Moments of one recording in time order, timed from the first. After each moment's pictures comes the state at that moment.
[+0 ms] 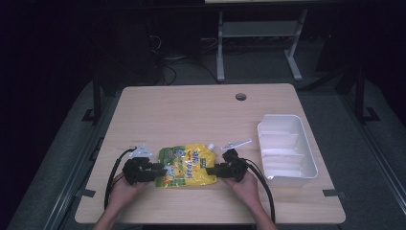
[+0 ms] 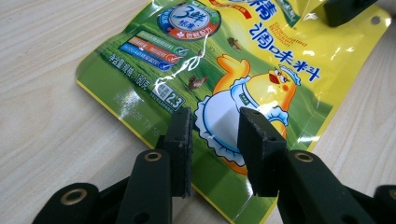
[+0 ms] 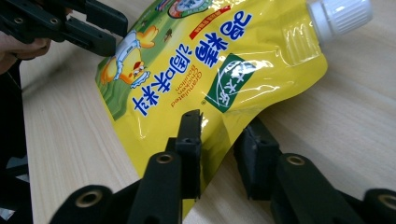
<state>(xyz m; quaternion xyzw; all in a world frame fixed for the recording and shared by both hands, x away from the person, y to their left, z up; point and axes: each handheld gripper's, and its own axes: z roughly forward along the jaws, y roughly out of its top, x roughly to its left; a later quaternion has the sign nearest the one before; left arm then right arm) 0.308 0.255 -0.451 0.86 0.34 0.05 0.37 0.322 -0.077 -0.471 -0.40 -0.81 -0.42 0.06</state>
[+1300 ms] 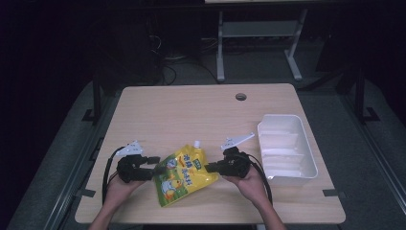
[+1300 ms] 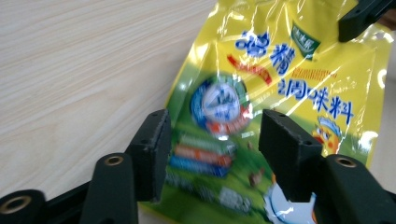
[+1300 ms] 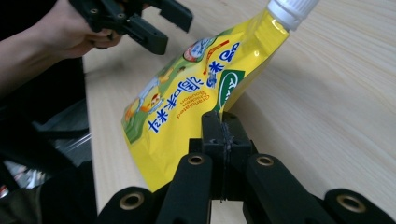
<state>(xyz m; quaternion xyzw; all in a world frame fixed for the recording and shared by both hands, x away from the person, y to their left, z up) 0.307 0.271 -0.435 0.82 0.33 0.03 0.46 0.310 -0.080 -0.419 -0.28 -0.84 -0.46 0.06</state>
